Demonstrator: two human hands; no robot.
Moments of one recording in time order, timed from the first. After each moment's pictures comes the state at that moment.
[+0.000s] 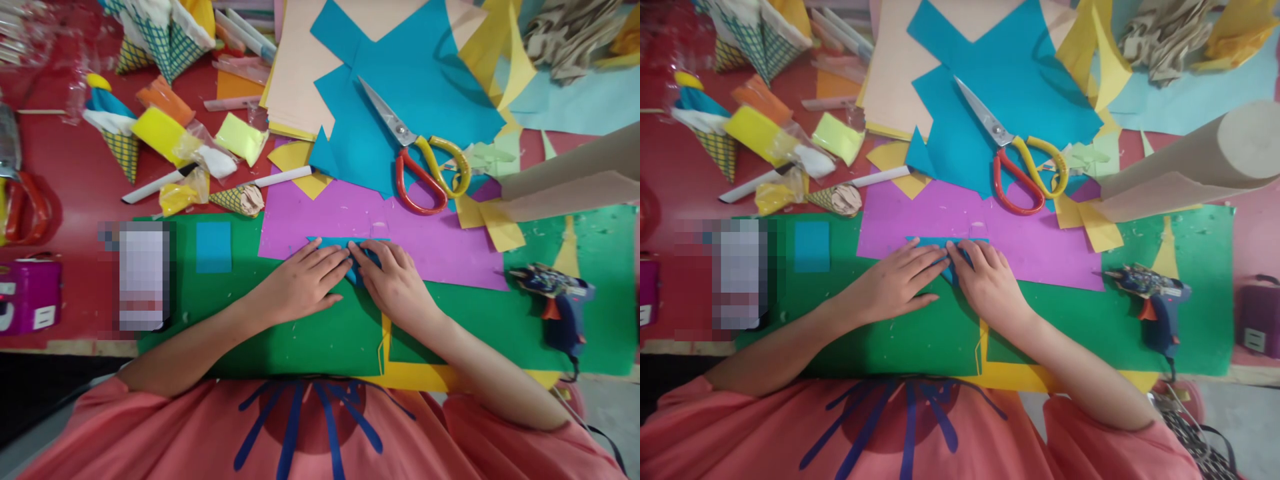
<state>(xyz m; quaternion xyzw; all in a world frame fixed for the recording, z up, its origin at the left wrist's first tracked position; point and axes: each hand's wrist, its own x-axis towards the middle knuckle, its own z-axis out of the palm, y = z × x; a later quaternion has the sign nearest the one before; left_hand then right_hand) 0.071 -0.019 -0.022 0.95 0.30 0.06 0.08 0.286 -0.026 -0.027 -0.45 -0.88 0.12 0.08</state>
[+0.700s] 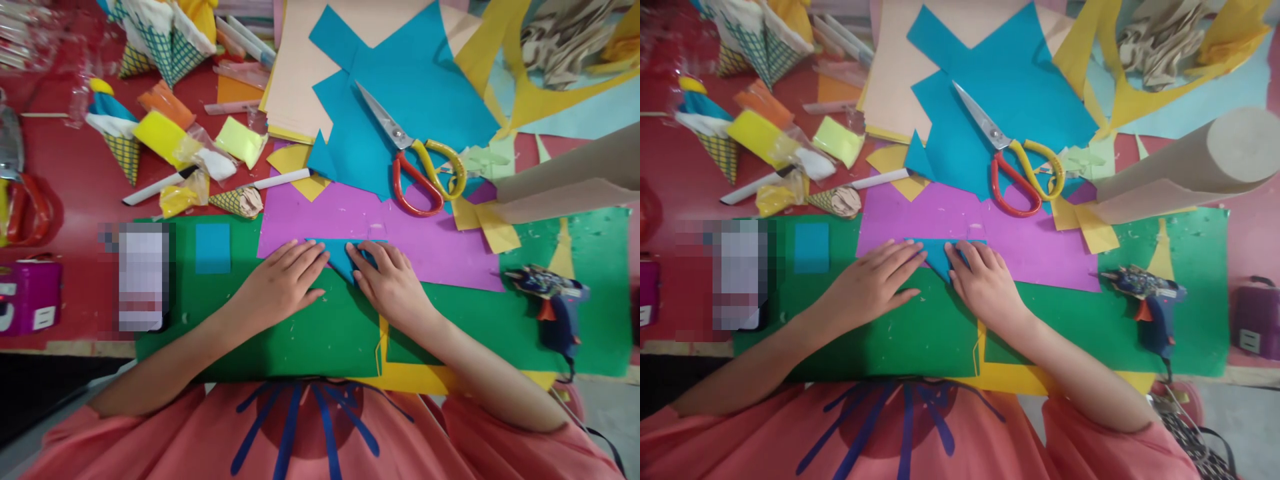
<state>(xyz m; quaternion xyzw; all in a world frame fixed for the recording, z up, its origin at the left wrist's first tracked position) 0.054 -0.026 -0.008 0.93 0.37 0.02 0.03 0.284 -0.025 -0.023 -0.46 -0.88 0.11 0.08</state>
